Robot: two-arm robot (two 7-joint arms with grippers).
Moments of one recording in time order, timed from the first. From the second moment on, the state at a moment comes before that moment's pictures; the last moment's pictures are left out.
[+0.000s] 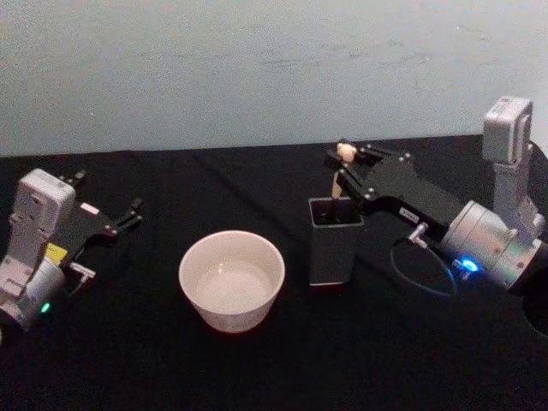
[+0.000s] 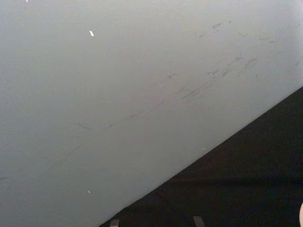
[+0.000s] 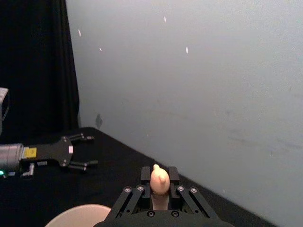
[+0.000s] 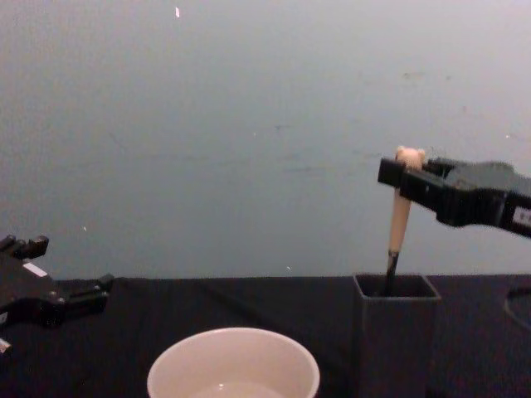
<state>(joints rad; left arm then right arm) -0.20 0.60 0.45 -1.41 -0.25 -0.12 0.03 0.24 0.46 -0.37 -1.55 0.52 -0.07 0.52</state>
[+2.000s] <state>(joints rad) -0.20 0.60 0.45 -1.41 -0.25 -0.12 0.03 0.26 0.42 -0.40 -1.42 0.49 0.02 0.47</state>
